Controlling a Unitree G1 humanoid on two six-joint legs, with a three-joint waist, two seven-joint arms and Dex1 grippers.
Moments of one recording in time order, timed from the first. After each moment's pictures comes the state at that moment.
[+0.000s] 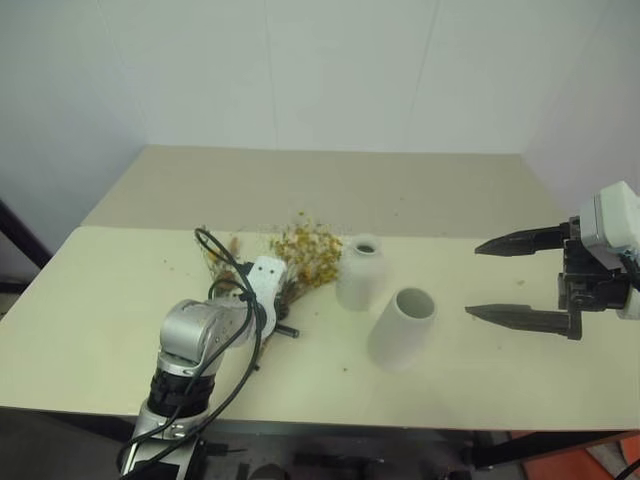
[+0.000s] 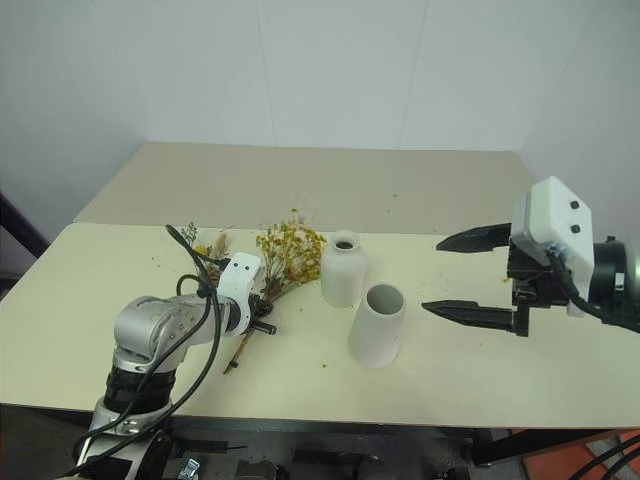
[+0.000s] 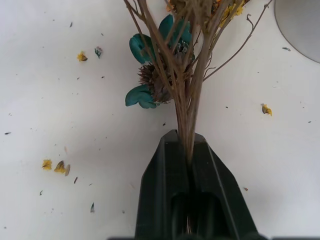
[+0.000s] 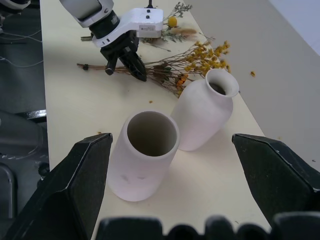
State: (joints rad) left arm -0.61 0.29 -0.02 -0.27 -0.39 1.49 -0.10; right arm -0.27 -1.24 -0.45 -0.50 0.79 0.69 1.14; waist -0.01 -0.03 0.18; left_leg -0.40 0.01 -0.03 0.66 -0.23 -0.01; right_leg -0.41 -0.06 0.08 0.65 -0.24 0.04
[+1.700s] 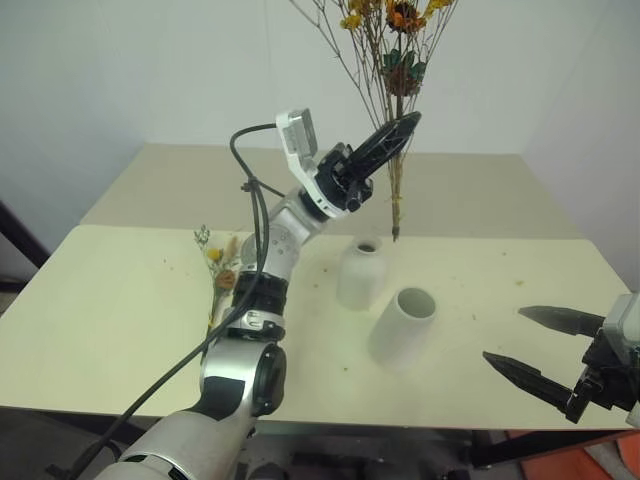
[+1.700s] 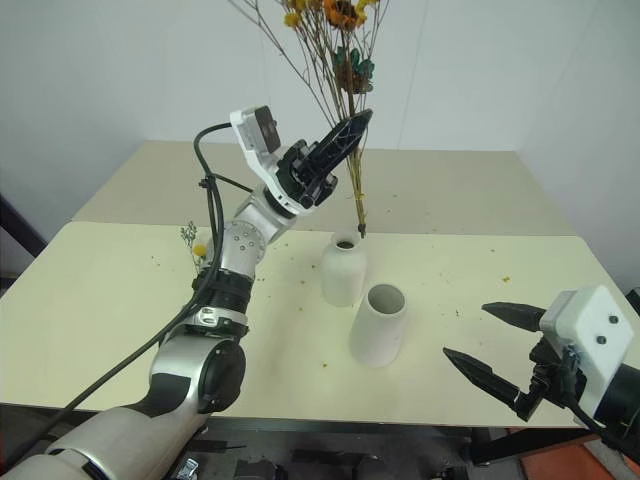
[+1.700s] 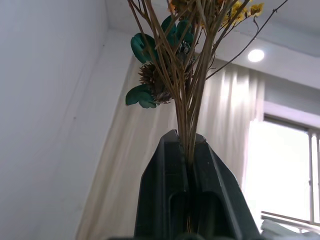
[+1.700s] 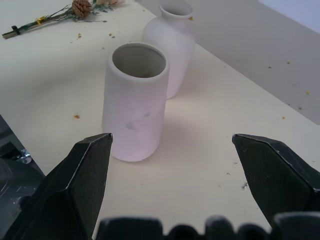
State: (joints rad) left arm -1.17 -0.05 0.25 0.58 -0.78 0.42 -1.19; right arm 0.37 -0.87 -0.92 -0.90 0.85 0.81 0.79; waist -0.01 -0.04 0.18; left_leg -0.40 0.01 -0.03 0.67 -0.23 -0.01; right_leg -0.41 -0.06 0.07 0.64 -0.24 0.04
